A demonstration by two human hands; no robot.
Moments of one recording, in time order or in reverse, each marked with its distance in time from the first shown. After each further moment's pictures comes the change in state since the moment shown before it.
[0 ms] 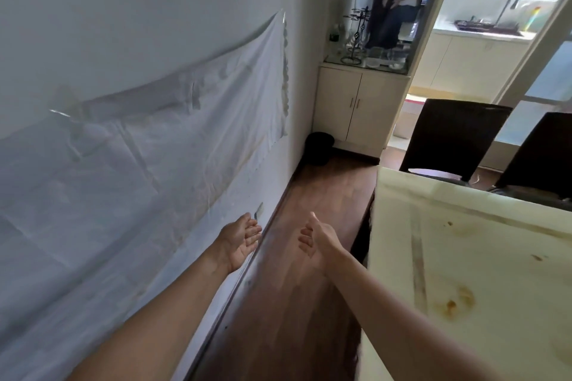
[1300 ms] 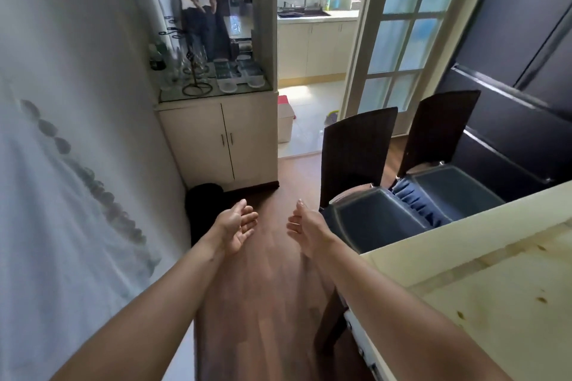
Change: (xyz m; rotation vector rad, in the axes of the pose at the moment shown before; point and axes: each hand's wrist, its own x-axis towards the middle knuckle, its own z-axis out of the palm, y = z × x) left_hand 0.505 0.294 0.343 0.361 -0.474 -0.127; right_hand 0.440 -0.355 -0.080 0.314 0.484 -0.127
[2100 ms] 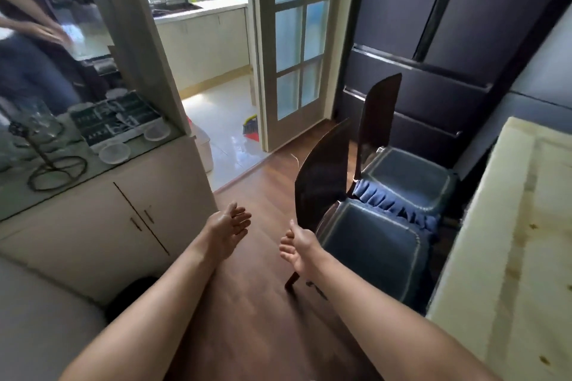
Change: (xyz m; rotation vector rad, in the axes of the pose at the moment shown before) left_hand 0.346 0.213 0.093 0.261 -0.354 -0.120; right_hand 0.263 -0.149 0.062 0.391 0.273 0.089
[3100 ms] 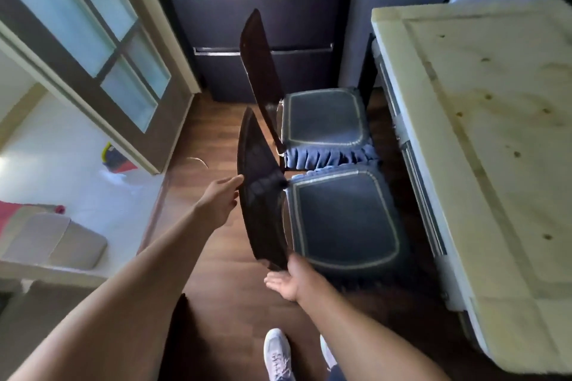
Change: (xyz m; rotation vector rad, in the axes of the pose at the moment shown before) left_hand 0.290 0.104 0.205 0.733 -0.534 -0.084; right_hand 0.204 -0.075 -0.019 0.922 0.399 0.249
